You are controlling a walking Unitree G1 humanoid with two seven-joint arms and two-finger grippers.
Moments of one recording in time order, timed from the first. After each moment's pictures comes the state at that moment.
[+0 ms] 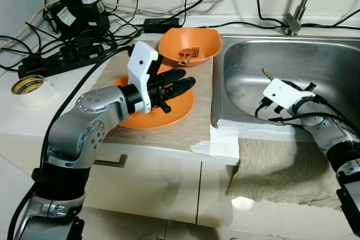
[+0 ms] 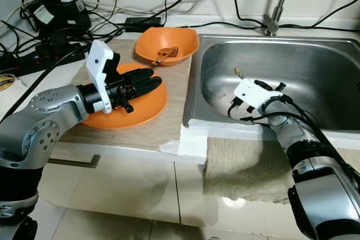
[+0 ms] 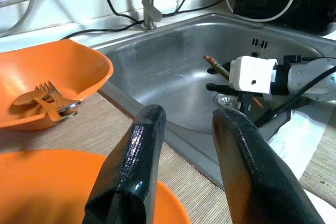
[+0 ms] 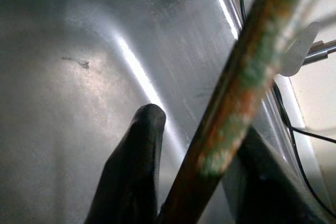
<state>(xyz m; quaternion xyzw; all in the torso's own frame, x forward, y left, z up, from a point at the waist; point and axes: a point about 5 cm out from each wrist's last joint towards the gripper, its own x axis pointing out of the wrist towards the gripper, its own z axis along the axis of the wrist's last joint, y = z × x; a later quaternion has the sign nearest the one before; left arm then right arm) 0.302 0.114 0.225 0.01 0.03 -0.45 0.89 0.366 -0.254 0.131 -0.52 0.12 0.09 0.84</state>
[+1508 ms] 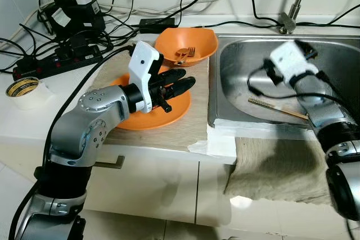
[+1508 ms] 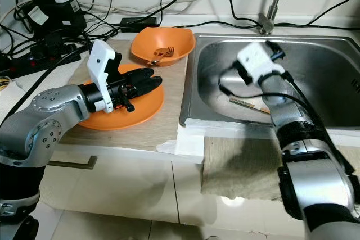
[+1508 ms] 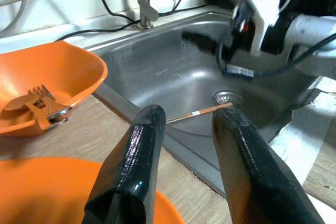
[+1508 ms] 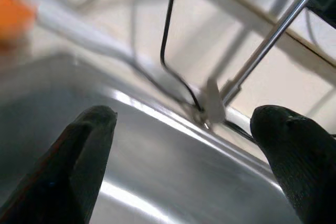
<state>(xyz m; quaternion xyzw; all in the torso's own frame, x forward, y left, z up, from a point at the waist) 0.306 0.111 0.223 0.02 0.03 -0.44 0.90 0.393 -0.224 0.201 -0.27 -0.05 0.00 0.96</state>
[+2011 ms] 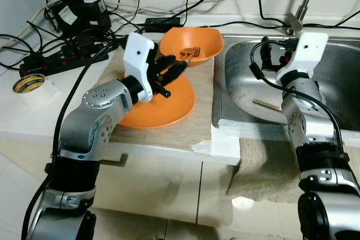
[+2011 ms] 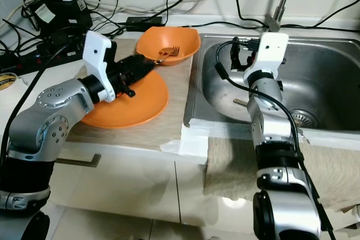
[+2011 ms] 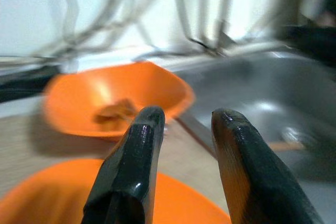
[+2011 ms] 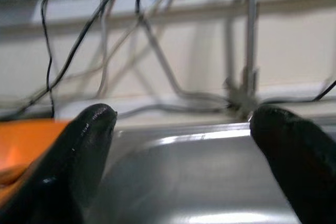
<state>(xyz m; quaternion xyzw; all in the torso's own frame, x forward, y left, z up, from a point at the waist) 0.327 0.122 0.227 -0.01 -0.02 -0.31 0.95 0.356 -0.203 0.211 0.03 -0.13 -0.05 0.99</state>
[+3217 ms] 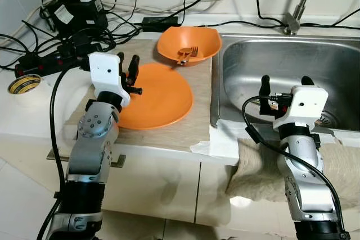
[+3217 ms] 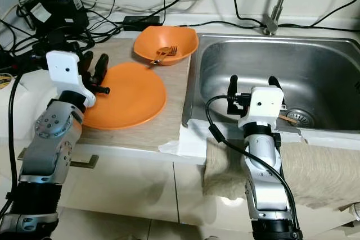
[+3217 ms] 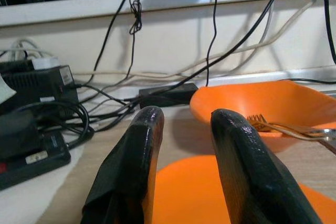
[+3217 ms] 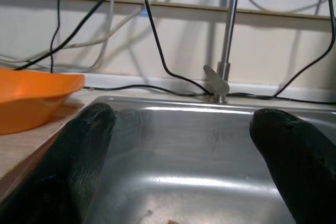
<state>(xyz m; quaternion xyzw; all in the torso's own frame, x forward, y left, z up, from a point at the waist) 0.323 0.159 0.193 0.04 -0.12 -0.07 0.99 0.280 -0.179 0.160 -0.06 -0.14 -0.07 0.99</state>
